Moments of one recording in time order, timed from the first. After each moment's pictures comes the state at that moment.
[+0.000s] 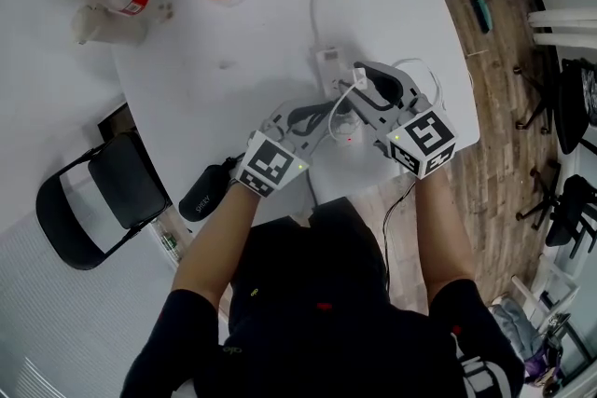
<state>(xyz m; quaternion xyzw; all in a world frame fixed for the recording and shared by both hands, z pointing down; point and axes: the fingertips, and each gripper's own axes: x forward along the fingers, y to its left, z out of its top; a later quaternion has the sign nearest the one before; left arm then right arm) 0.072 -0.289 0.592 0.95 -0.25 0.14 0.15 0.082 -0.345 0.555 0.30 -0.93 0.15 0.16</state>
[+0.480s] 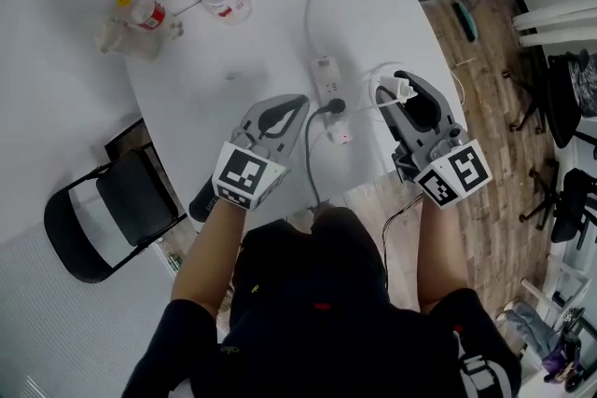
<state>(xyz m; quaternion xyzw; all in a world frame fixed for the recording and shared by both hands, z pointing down) 0.022 -0.295 0.498 0.93 -0.32 0.11 0.12 0.139 -0.311 0.421 0.42 -0.90 0.13 -0.01</state>
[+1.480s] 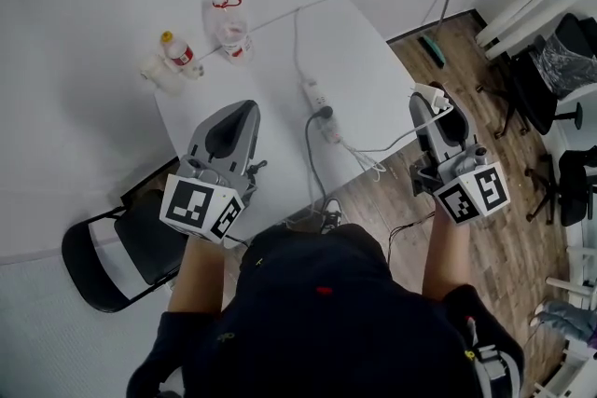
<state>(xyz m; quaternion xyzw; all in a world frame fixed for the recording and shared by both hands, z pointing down) -0.068 -0.203 0.260 0.93 -0.37 0.01 0.03 0.175 -0.168 0.221 0.54 -0.84 0.01 -0.09</state>
